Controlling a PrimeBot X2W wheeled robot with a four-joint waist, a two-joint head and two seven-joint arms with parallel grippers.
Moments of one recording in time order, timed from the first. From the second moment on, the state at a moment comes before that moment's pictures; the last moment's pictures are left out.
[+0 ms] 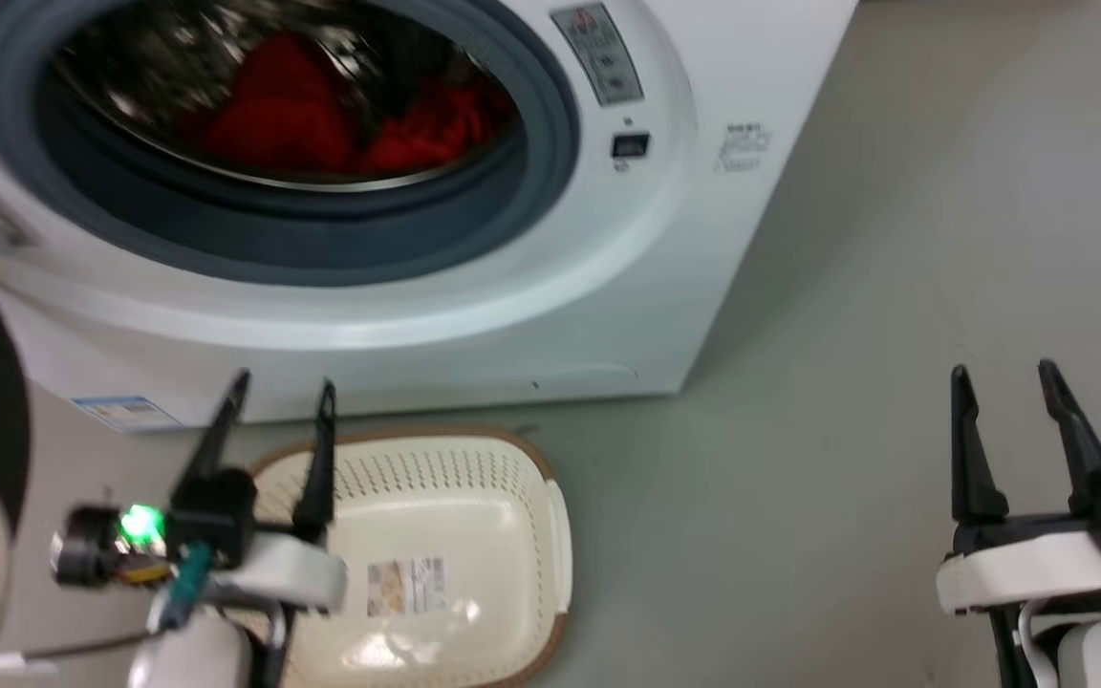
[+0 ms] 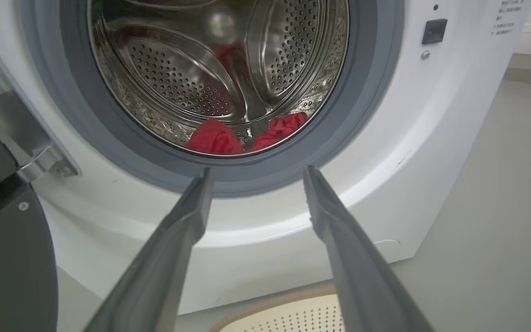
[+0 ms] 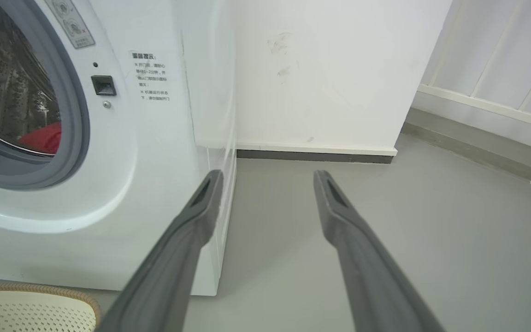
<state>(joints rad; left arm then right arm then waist) -0.12 0.15 -0.05 0.14 0.02 -0.03 -0.26 -0.08 -0.05 -0.12 0.08 -0.01 0.13 -0.26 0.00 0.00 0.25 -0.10</state>
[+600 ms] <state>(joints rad) -0.92 0.53 -0.04 0.45 0.02 -0.12 -0.11 -0.21 -0.05 -0.05 0.02 0.09 0.13 -0.26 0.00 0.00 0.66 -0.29</state>
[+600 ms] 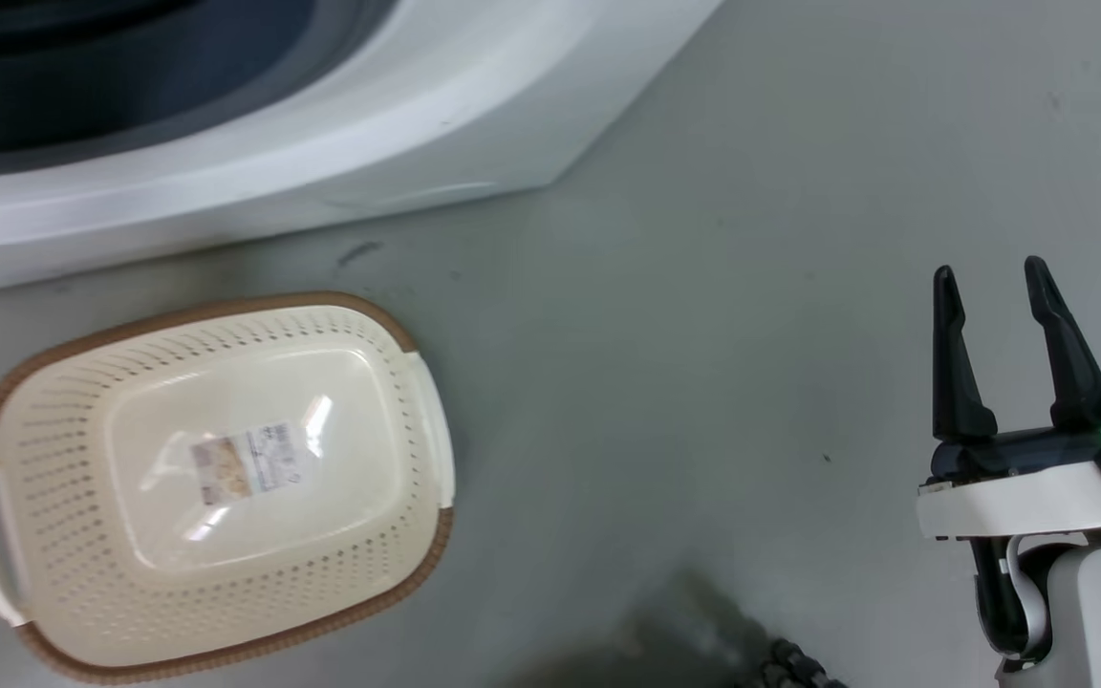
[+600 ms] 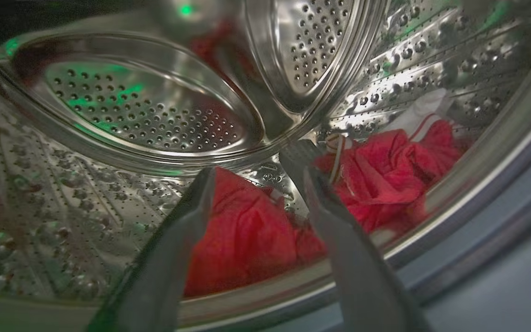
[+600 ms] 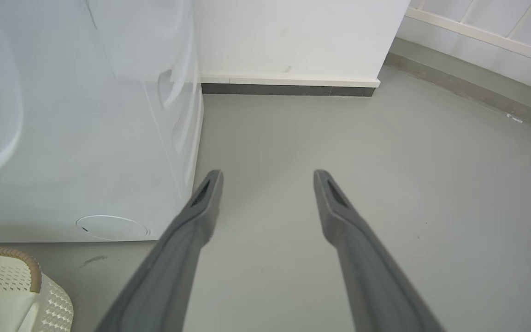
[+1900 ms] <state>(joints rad) -1.78 0.87 -0.70 0.83 -0.33 -0.13 0.71 -0.22 -0.05 0.10 -0.04 0.19 0.13 -0.26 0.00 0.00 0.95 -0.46</state>
